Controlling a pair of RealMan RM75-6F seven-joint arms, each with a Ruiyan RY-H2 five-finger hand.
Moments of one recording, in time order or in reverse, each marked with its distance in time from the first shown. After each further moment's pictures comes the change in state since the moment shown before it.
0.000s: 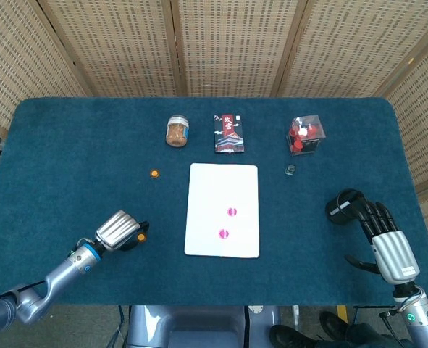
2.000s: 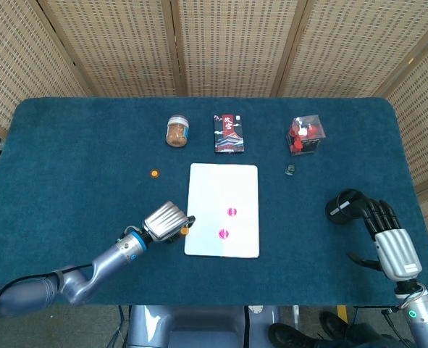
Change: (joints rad) left arm -0.210 -0.080 -0.161 -0.174 -0.174 -0.188 0.219; right arm -0.002 0.000 0.024 0.012 0.019 -0.029 0.019
